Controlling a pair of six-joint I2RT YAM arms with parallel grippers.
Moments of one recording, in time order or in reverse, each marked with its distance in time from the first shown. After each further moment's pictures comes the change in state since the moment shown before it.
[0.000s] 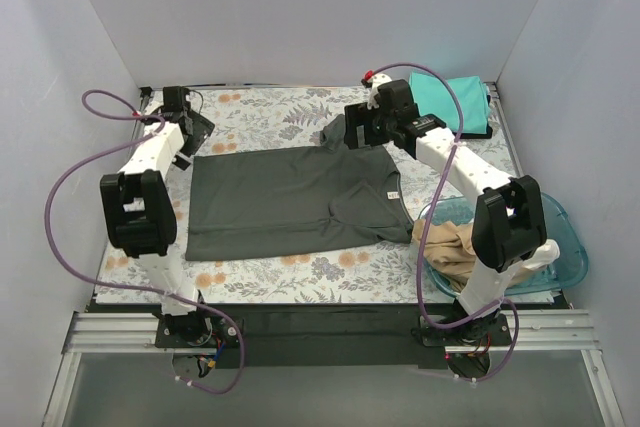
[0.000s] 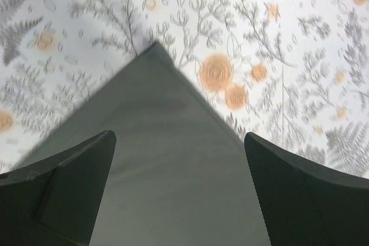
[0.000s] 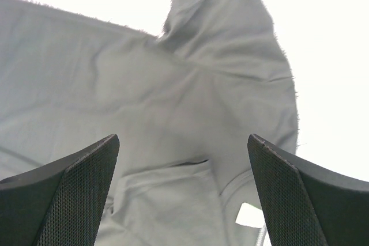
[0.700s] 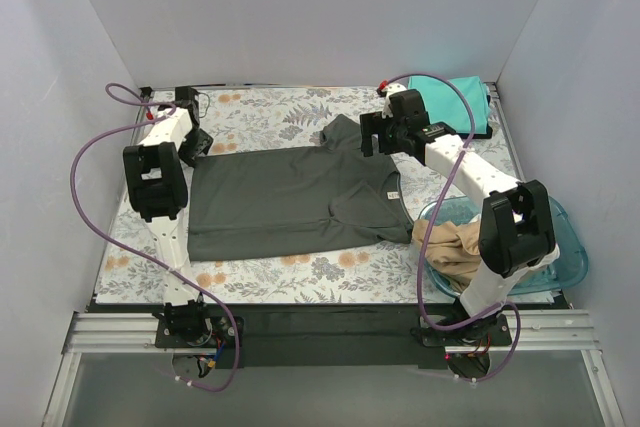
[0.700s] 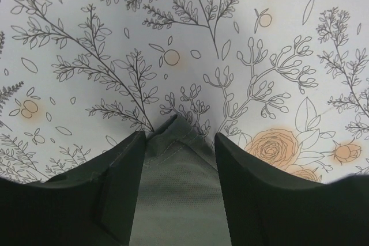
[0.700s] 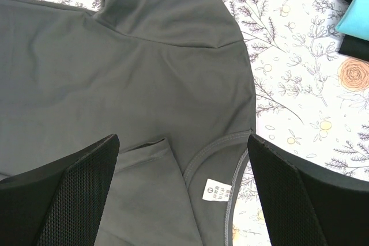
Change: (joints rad) left arm 0.022 0.485 0.441 -0.241 -0.059 0.087; right arm -0.062 -0.046 -0.097 -0.006 0.095 -0.022
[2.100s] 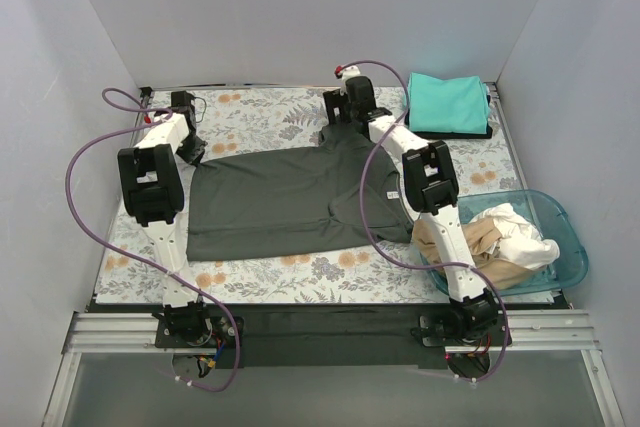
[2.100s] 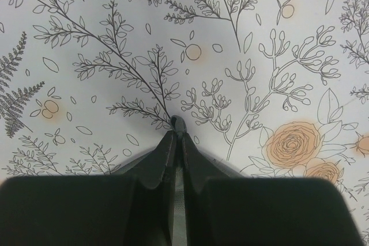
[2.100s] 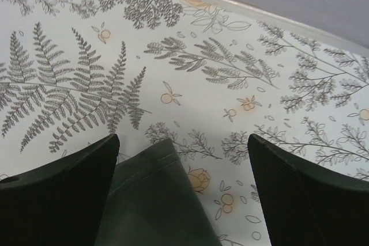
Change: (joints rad) left arm 0.012 -0.068 -0.128 0.079 0.016 0.053; right arm 0.018 0.894 0.849 0.291 0.079 -0.140
